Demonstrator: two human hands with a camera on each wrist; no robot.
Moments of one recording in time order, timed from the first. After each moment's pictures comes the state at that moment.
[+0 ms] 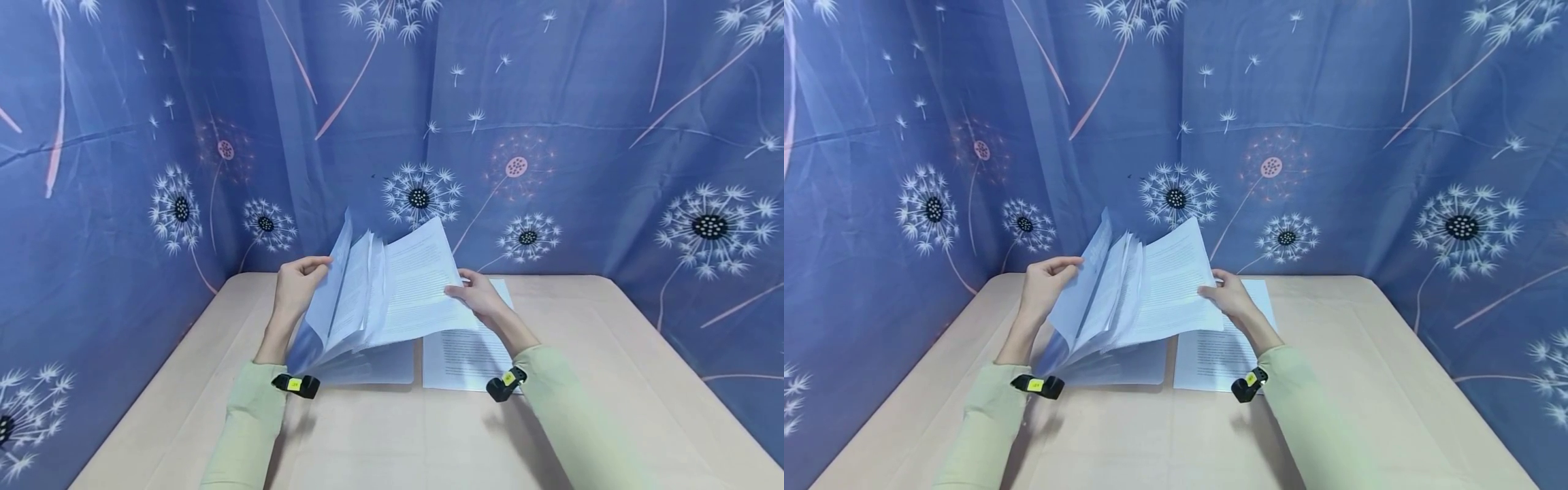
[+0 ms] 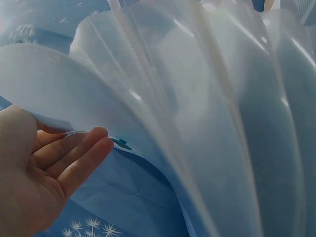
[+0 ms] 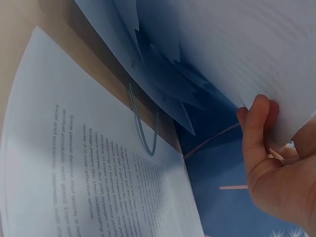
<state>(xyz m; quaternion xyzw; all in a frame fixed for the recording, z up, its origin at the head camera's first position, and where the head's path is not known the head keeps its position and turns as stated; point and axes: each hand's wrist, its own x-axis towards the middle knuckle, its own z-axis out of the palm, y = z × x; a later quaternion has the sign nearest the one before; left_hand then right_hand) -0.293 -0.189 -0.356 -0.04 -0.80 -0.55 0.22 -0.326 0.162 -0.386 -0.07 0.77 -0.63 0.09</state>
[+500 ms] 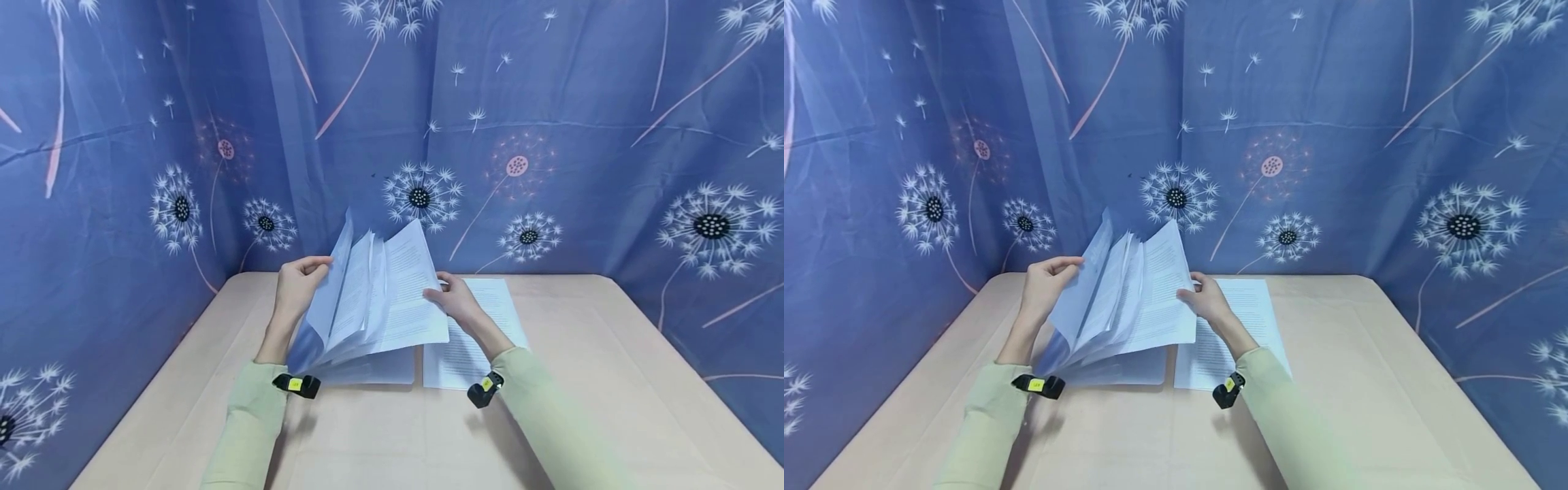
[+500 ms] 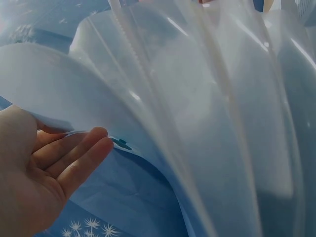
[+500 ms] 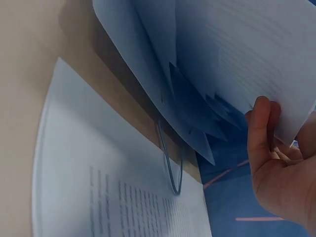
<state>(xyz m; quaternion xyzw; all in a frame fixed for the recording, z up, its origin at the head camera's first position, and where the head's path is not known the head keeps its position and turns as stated) -0.294 -0.188 -0.357 -0.05 -0.80 -0.55 0.22 -0.325 0.123 -0.398 -0.09 0.79 -0.61 0.06</state>
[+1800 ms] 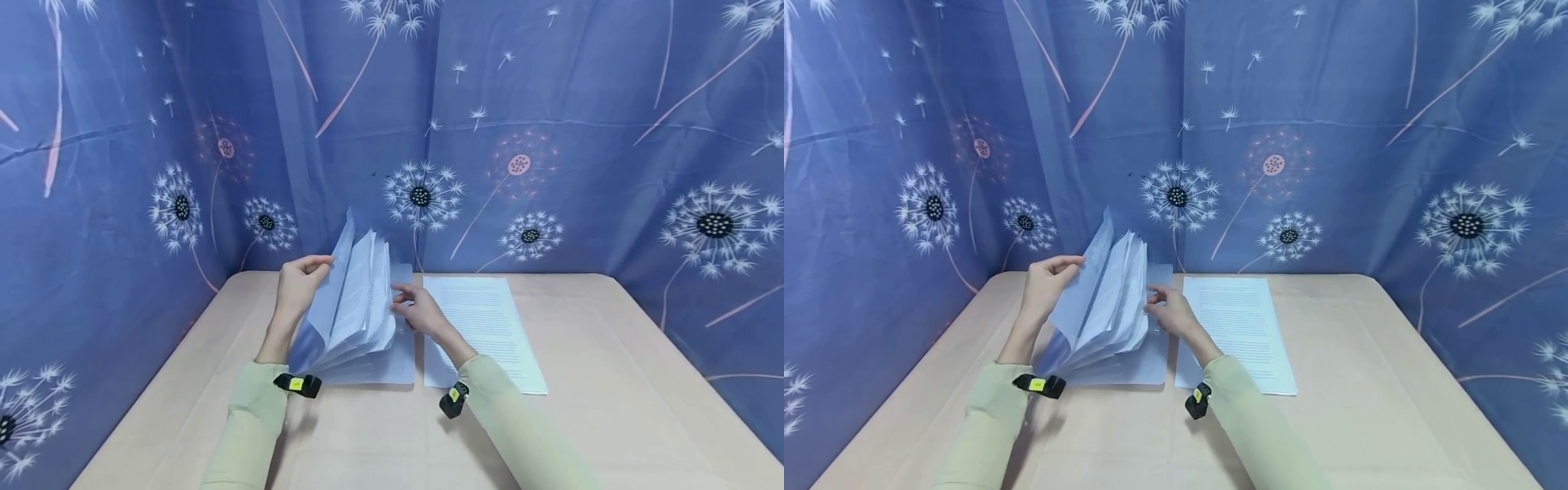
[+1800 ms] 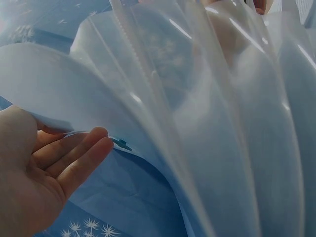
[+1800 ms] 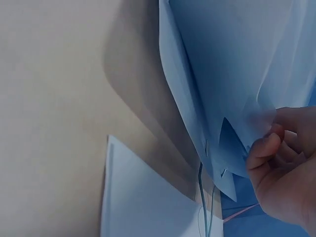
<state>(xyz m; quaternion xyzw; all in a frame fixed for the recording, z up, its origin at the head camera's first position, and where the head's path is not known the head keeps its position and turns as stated) -0.294 -0.188 -0.356 -0.04 -0.80 -0.56 0.21 -0.320 0.062 -0.421 -0.16 0.82 -0.55 0.03</state>
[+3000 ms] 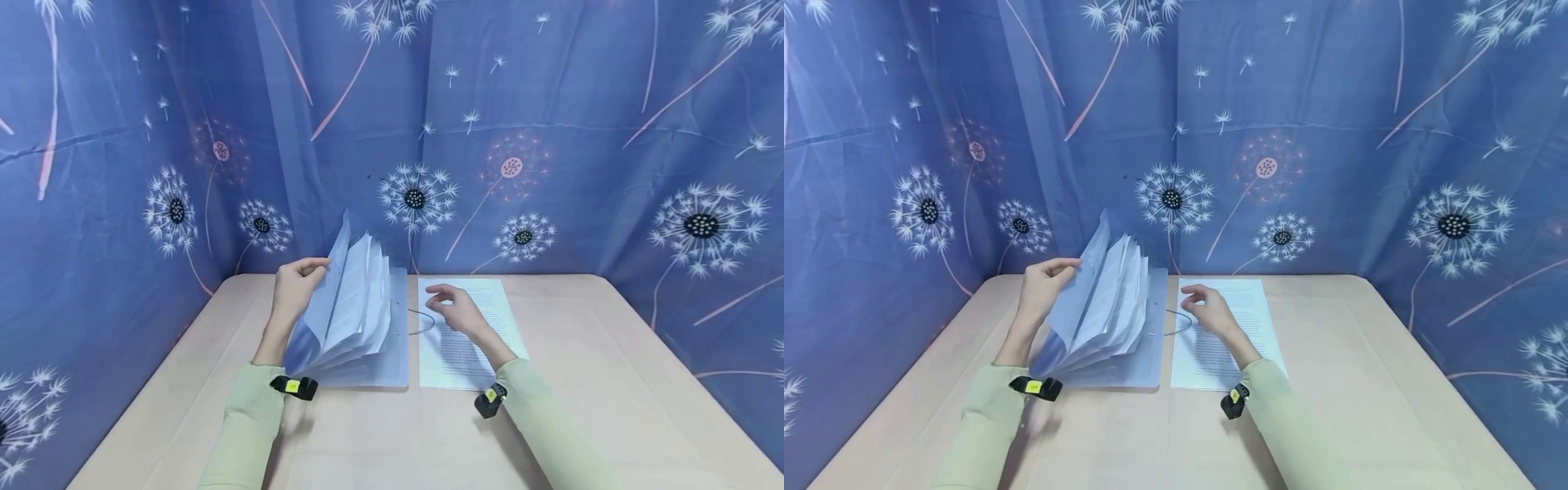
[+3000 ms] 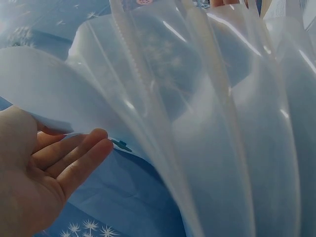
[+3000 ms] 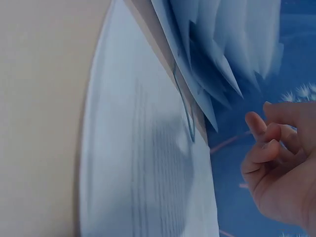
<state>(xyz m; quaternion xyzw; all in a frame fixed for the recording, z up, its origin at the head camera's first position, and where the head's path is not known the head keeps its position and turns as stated) -0.293 -0.186 -0.357 -0.05 -0.80 -0.55 0.22 -0.317 0.138 -0.416 -0.12 0.85 -0.51 0.01</state>
